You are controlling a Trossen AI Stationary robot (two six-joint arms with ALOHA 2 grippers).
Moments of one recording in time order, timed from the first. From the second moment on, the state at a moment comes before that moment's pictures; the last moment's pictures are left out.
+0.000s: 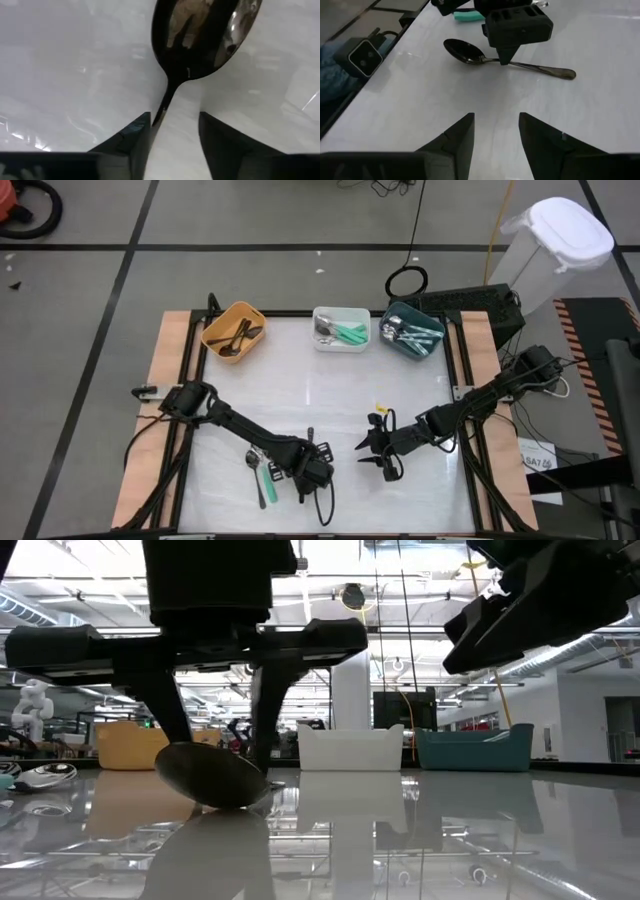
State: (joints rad) left arm -0.43 2.16 1.60 -0.87 -0.12 0.83; right arm 0.47 1.43 0.59 0.25 0.16 0.21
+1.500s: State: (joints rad) left arm -0.27 2.03 1.60 -0.93 -0.14 0.24; right arm 0.44 1.14 0.60 -0.11 0.19 0.14
